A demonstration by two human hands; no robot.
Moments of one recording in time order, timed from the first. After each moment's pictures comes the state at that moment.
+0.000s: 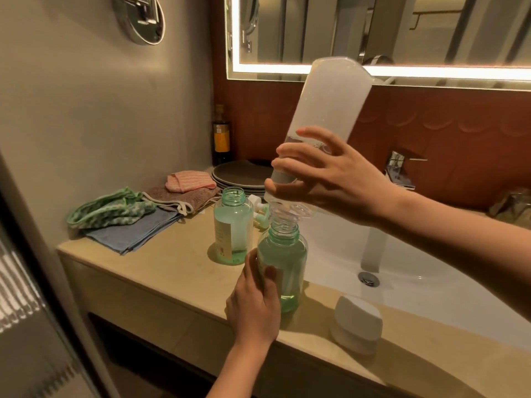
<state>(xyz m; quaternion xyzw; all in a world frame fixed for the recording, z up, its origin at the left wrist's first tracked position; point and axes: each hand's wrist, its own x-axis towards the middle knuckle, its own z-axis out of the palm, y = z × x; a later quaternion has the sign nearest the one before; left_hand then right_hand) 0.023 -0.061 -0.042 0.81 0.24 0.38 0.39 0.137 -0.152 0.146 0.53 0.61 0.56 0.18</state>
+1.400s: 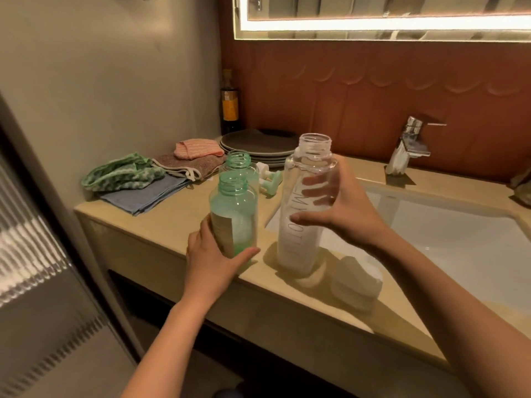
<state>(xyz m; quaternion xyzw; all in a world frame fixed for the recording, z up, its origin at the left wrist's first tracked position) -0.011 0.008 -0.050 0.83 0.28 0.32 0.36 0.105 -0.171 0.059 0.75 0.41 -0.03 -0.52</state>
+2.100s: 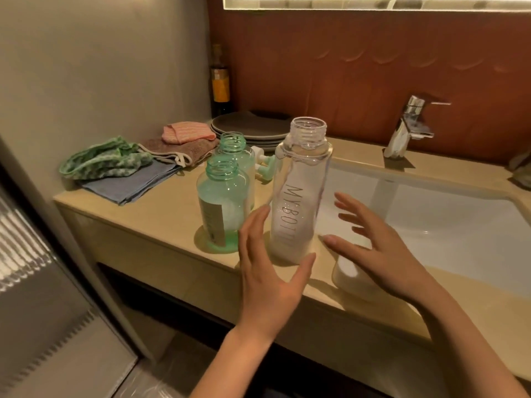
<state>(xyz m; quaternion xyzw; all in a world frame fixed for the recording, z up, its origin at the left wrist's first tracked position) -0.010 -0.085 -0.046 0.78 0.09 0.46 0.41 0.089 -0.220 0.003 0.83 0.33 -0.05 -0.44</state>
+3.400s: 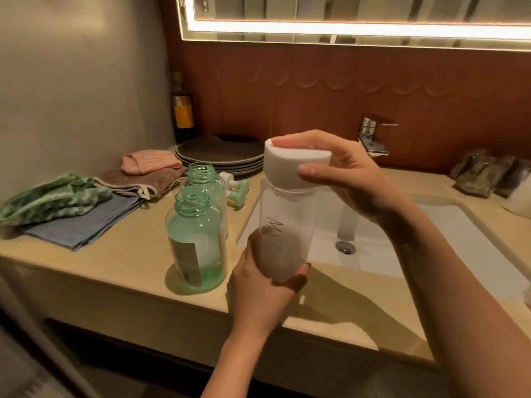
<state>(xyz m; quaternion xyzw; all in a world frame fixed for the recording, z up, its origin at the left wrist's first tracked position) 0.027 -0.075 -0.039 0.80 0.16 0.29 0.50 0.110 -0.183 0.113 0.64 0.51 -0.10 -0.57</state>
